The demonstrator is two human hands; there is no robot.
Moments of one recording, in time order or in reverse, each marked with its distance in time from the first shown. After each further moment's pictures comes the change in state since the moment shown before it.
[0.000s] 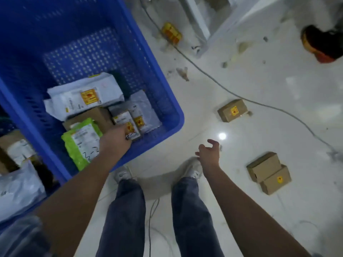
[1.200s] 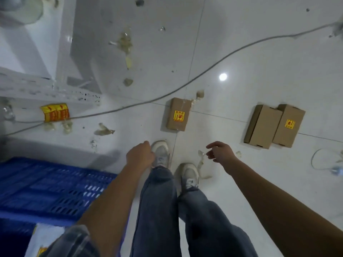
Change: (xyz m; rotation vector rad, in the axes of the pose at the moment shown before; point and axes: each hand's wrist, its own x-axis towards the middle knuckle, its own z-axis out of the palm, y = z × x) left_hand 0.176 0.419 0.082 0.692 -0.389 0.340; right_hand 0.263 -0.019 -0.216 0.327 -0.076 0.484
